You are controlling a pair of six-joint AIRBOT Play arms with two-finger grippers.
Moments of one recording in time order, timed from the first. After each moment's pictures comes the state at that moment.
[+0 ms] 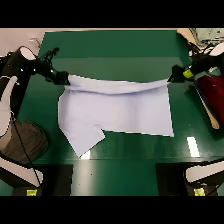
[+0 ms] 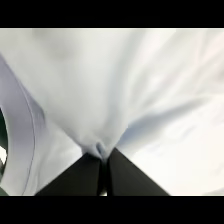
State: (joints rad) left arm 0.03 -1.72 1.60 1.11 -1.26 -1.27; right arm -0.16 -1.64 1.58 -1.12 1.37 1.46
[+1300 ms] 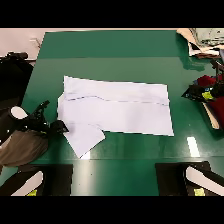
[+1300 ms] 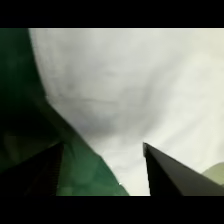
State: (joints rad) left arm 0.12 -1.00 0.54 1.07 -1.12 -1.45; right arm -0.33 -1.13 1.08 -1.17 1.25 1.40
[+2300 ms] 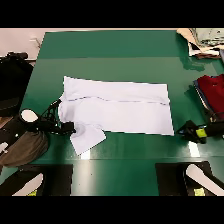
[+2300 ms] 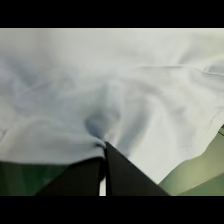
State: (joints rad) left arm -0.07 -0.98 0.51 0.94 -1.01 -1.39; right arm -0.63 -1.05 0.50 -1.06 1.36 1.34
